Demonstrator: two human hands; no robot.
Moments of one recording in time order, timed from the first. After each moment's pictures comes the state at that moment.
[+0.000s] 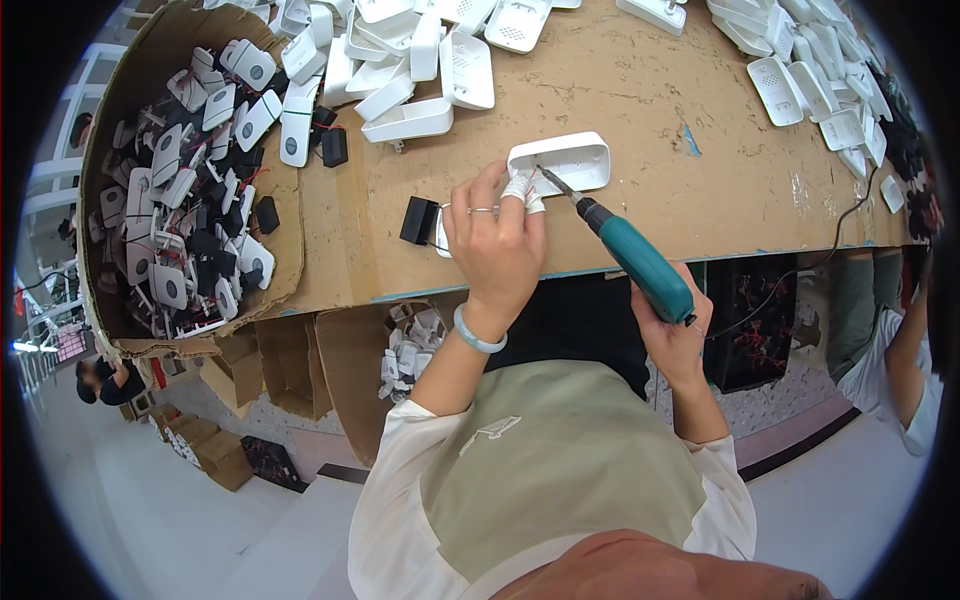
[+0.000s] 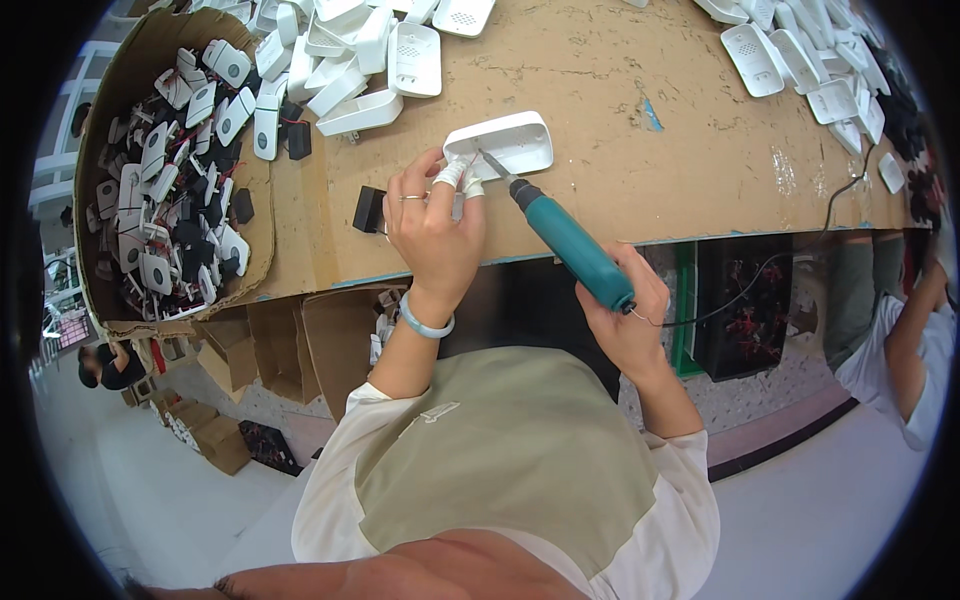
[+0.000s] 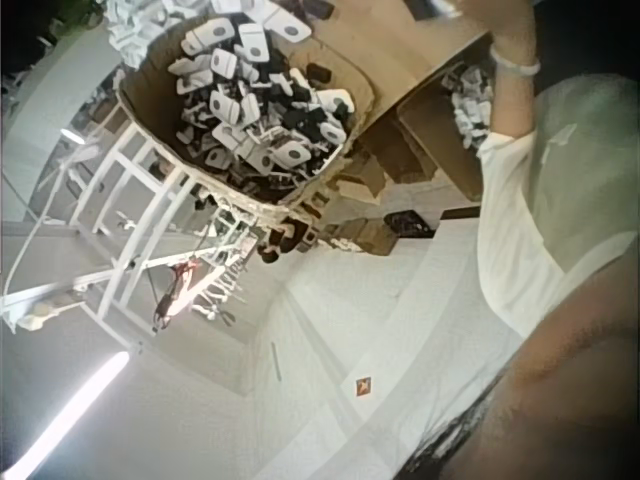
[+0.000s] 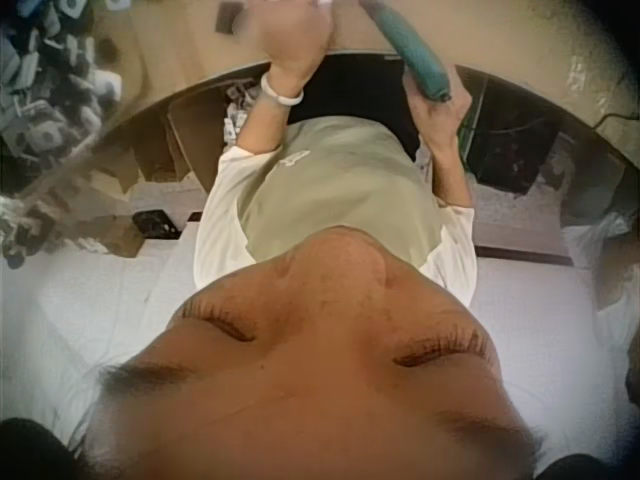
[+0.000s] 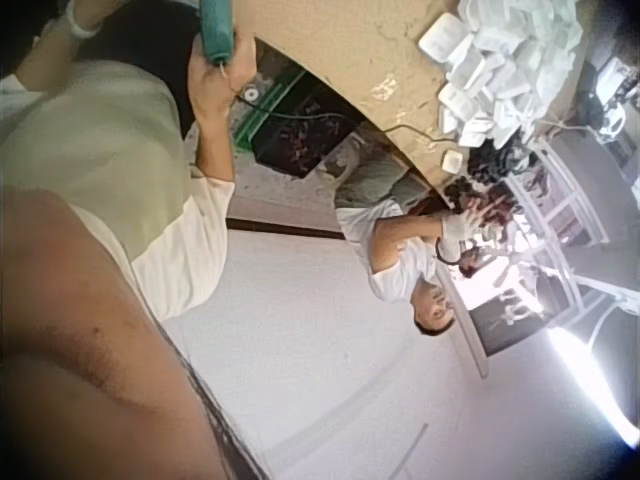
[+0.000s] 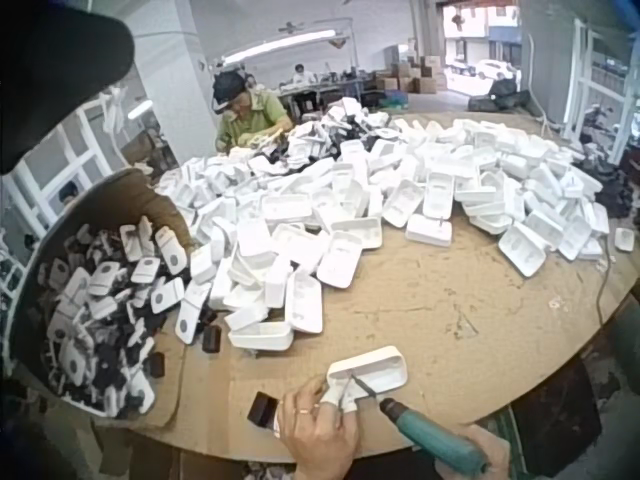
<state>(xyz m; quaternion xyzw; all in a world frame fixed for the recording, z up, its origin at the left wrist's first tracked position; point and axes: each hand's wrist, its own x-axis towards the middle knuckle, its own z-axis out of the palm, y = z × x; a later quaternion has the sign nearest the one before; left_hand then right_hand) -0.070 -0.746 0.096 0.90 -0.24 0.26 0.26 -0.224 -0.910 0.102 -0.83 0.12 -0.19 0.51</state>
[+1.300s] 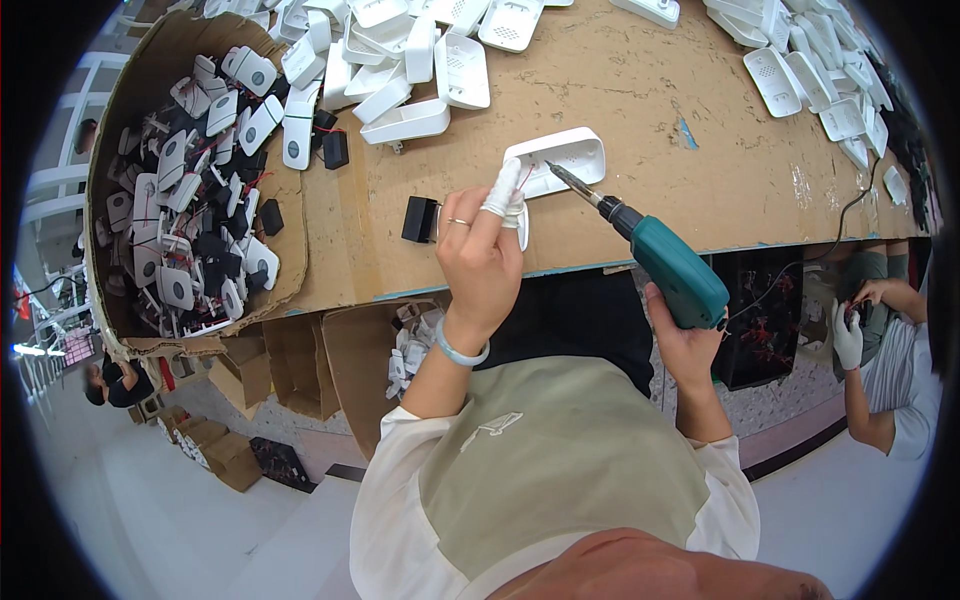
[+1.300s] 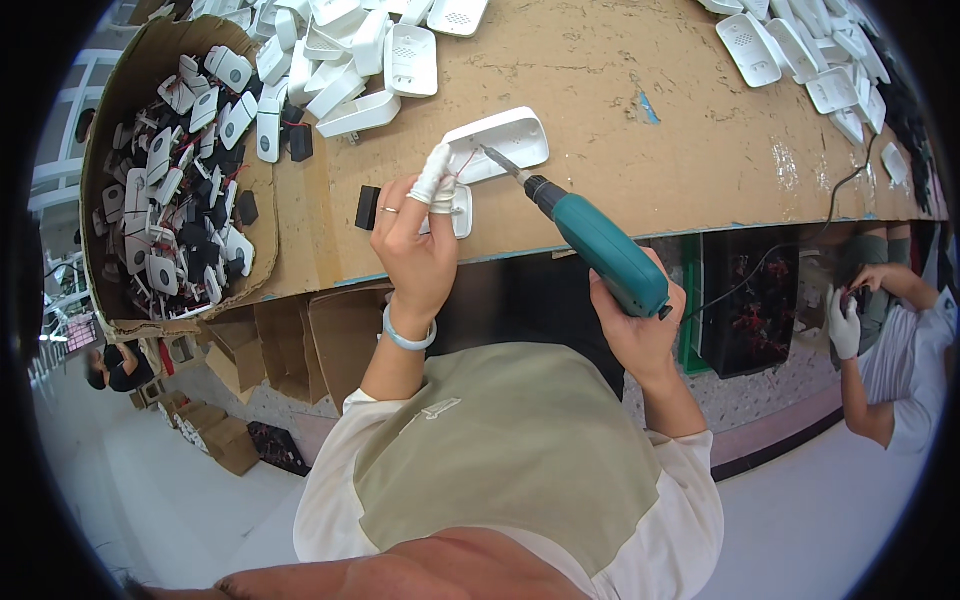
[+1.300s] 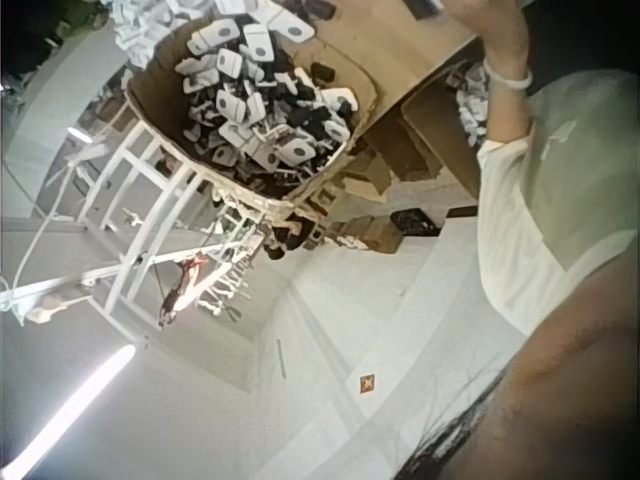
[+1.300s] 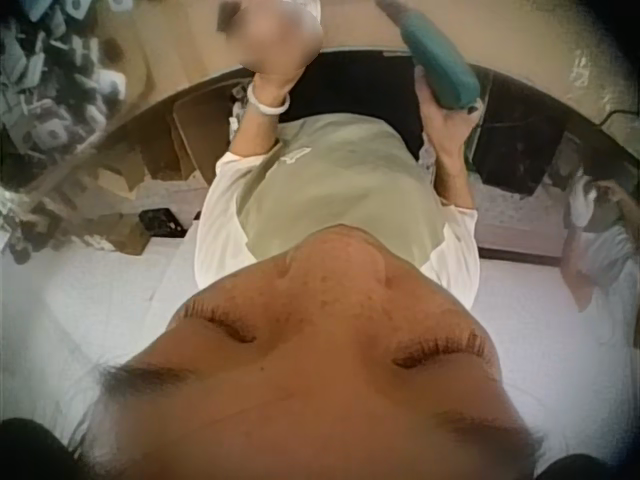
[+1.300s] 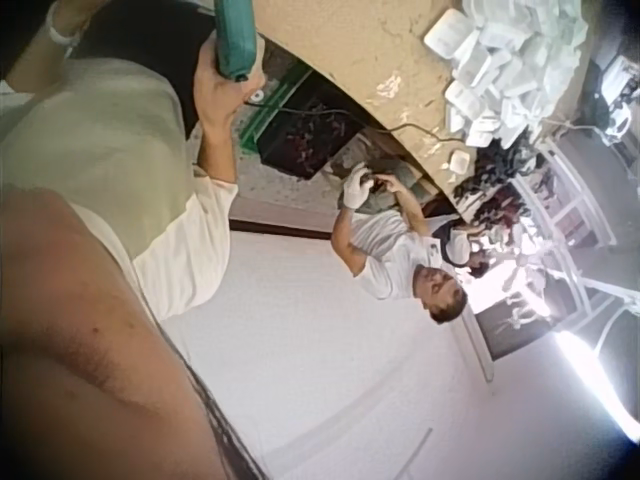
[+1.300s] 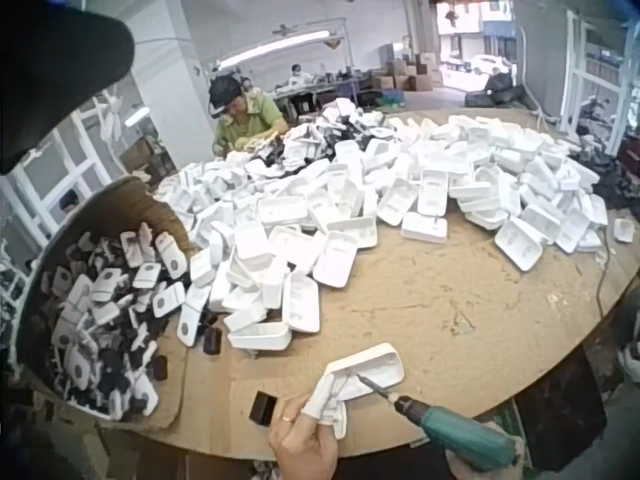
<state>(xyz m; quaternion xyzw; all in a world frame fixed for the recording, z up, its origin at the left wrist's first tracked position) -0.074 -0.727 0.114 0.86 -0.30 0.21 0.37 -0.236 -0.906 0.114 -0.76 0.20 -0.22 0.57</state>
